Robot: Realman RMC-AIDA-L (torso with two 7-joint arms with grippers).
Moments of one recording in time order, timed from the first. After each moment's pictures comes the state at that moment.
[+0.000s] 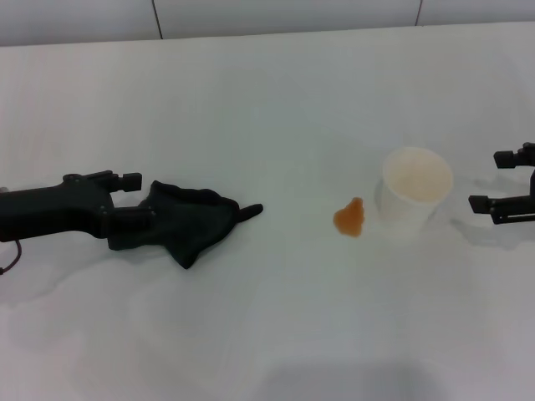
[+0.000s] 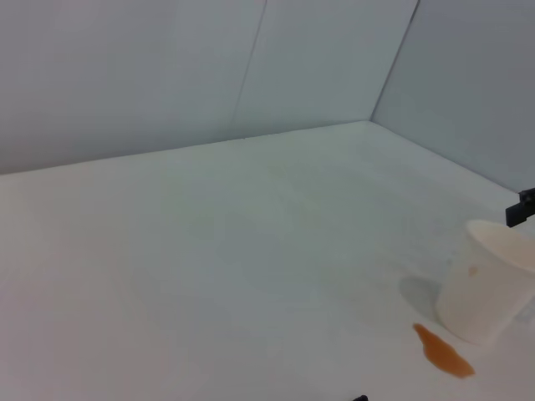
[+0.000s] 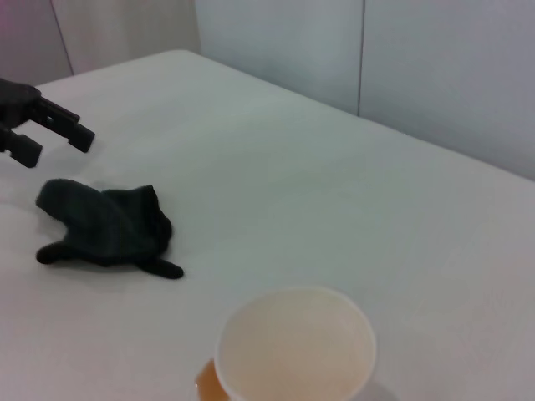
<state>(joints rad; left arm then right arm) -0.44 -2.05 0.75 0.74 2.03 1.49 -1.59 0.28 1.99 -0.97 -1.13 -1.97 -1.42 1.62</state>
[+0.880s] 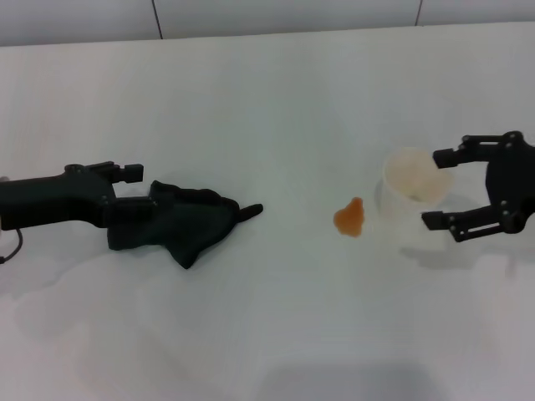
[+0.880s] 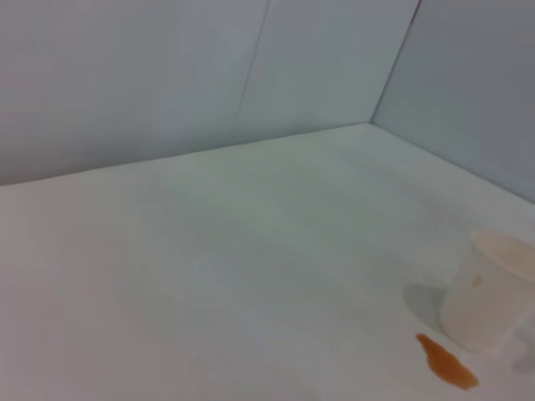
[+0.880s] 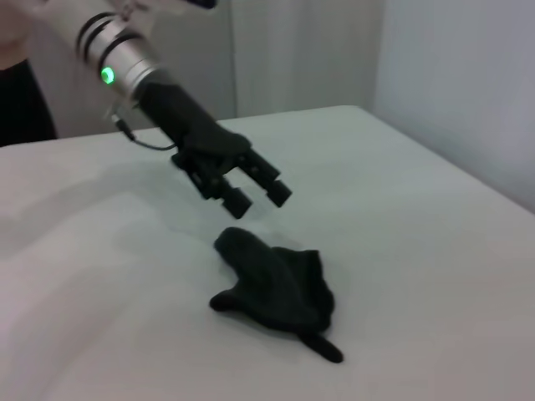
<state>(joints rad) -0.46 -2.04 0.76 0.74 2.03 1.48 -1.61 0.31 2.01 -1.06 -1.29 -1.91 -1.59 1.59</state>
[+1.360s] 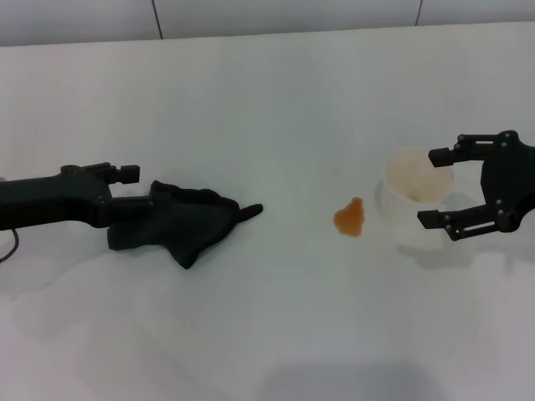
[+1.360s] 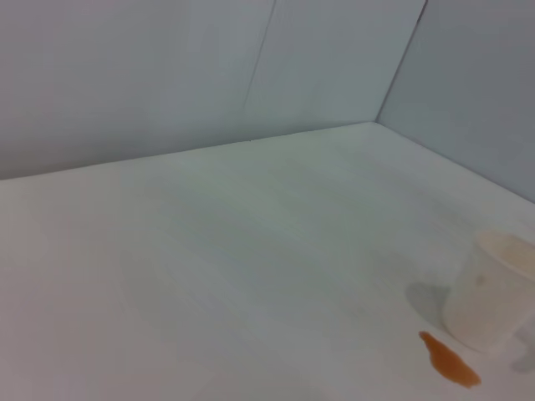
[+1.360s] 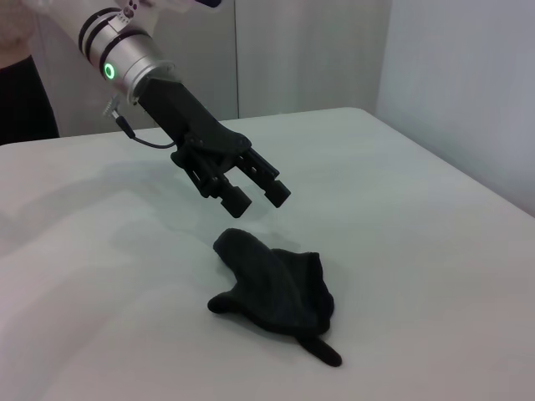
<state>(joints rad) -0.46 -2.03 0.76 0.75 2.03 1.48 -1.63 0.31 2.01 -1.07 -1.28 -1.91 -1.58 1.58</state>
